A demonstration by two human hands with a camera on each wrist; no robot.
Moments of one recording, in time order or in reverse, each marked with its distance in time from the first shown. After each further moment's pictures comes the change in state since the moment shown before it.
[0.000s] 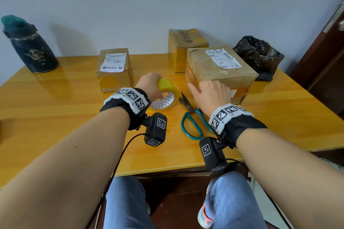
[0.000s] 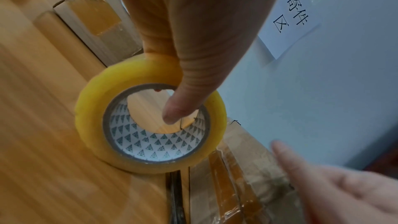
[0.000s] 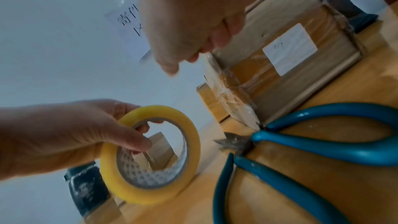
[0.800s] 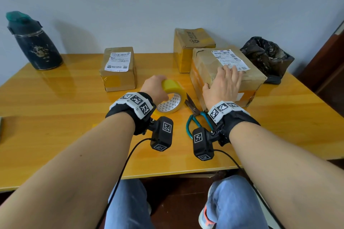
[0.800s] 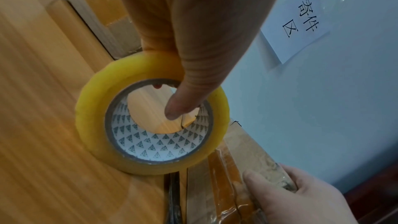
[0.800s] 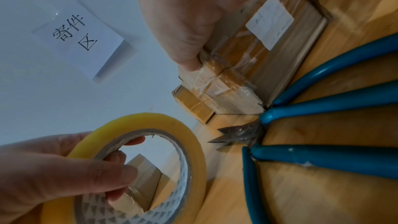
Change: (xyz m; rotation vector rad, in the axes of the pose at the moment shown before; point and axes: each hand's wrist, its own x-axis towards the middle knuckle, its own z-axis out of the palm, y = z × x) left_hand 0.005 -0.006 0.007 -0.120 0.015 -0.024; right_hand 0.033 0.008 0.030 -0.019 0.256 0.175
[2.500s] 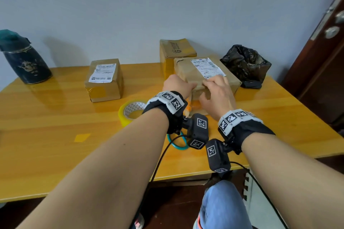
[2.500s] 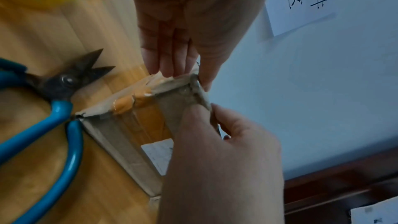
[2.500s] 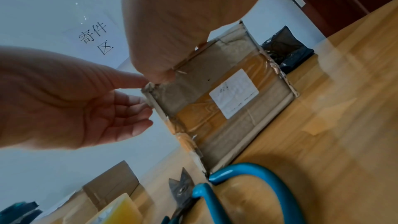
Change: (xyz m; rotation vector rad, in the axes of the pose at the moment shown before) left_hand 0.024 0.108 0.058 -0.296 0.127 -0.130; right_hand 0.006 0.068 -0.027 0.273 -0.041 -0.313
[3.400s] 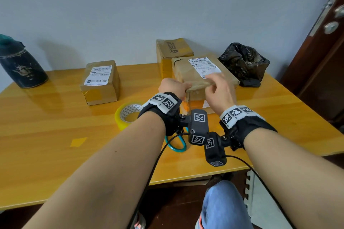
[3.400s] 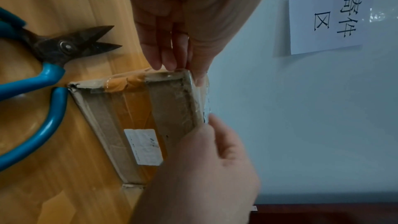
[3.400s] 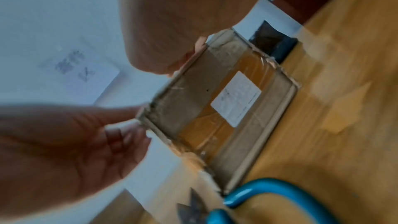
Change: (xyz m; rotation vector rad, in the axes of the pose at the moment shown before) left_hand 0.005 -0.001 0.008 -0.376 0.010 -0.156; right_hand 0.010 0.013 -0.006 0.254 0.048 0.157
